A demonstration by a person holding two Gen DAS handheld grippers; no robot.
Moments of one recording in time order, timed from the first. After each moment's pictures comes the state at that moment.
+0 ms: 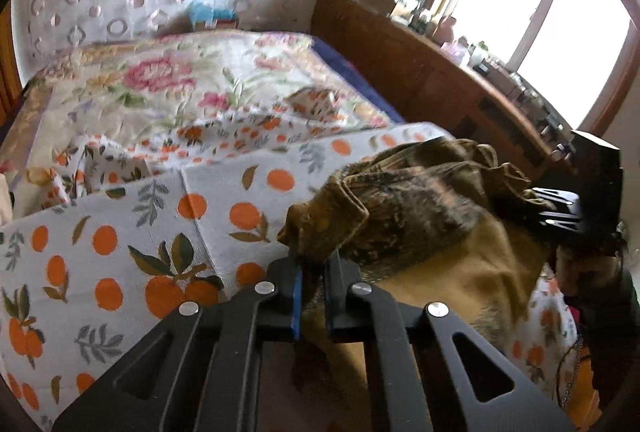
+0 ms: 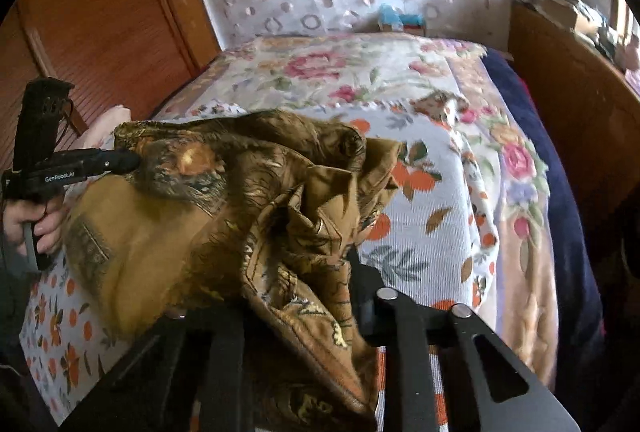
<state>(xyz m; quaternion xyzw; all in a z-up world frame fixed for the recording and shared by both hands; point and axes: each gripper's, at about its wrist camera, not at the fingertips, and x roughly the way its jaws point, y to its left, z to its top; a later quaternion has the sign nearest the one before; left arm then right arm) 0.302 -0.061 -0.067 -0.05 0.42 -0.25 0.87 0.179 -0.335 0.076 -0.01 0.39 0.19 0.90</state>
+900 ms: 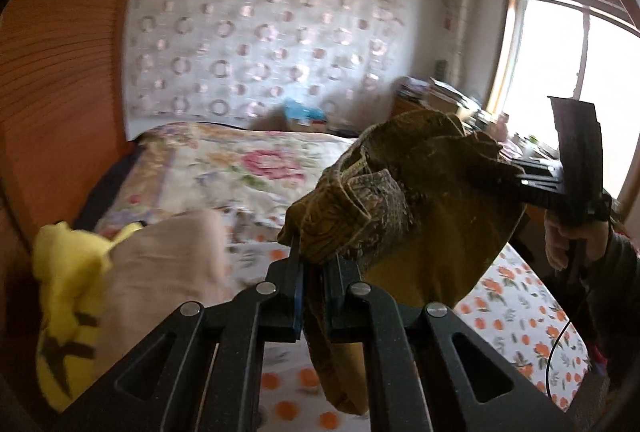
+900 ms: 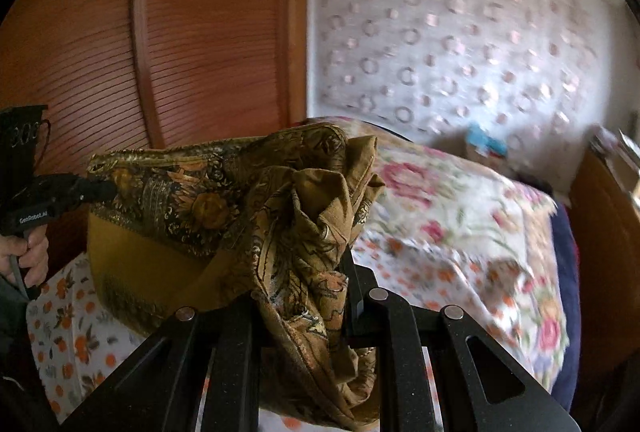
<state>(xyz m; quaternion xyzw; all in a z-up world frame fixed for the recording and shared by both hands) 0.185 0.117 0.015 -0.08 0.27 -0.09 0.96 0.220 -0.184 0.141 -0.14 0.24 0.34 0.90</state>
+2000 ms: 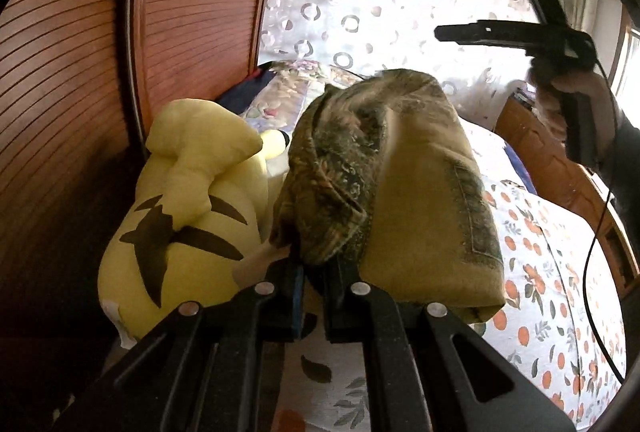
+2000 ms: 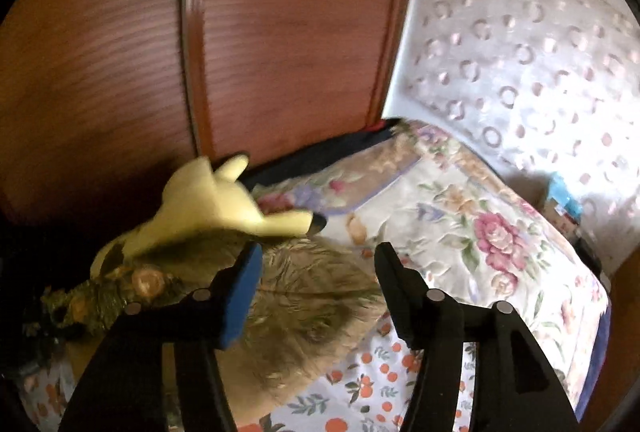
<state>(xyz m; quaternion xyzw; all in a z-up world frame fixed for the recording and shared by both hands) 0.135 0.246 -0.095 -0.14 0.34 0.09 0.92 0.415 0.074 0.109 -0.22 0.26 0.41 0.85</state>
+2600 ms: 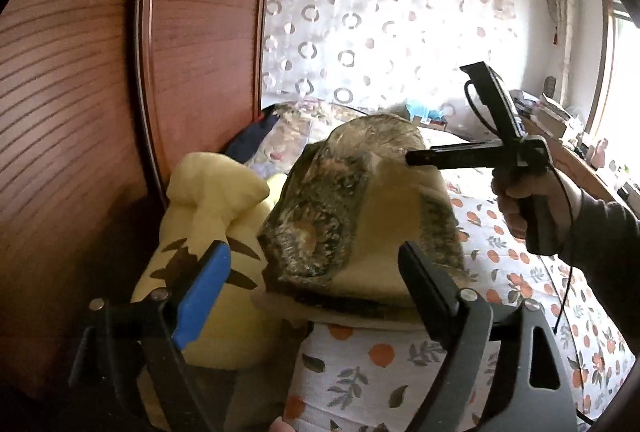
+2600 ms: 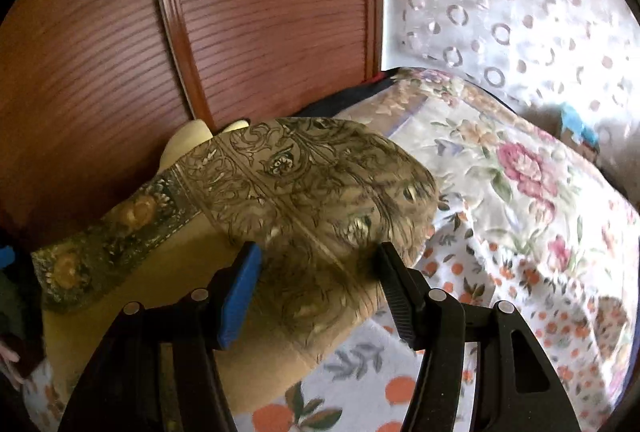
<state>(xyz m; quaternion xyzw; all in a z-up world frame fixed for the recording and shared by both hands) 0.102 0.225 -0.050 -0.09 0.28 0.11 0.95 0.425 0.054 0.032 -0.15 0.34 0.40 0.84</state>
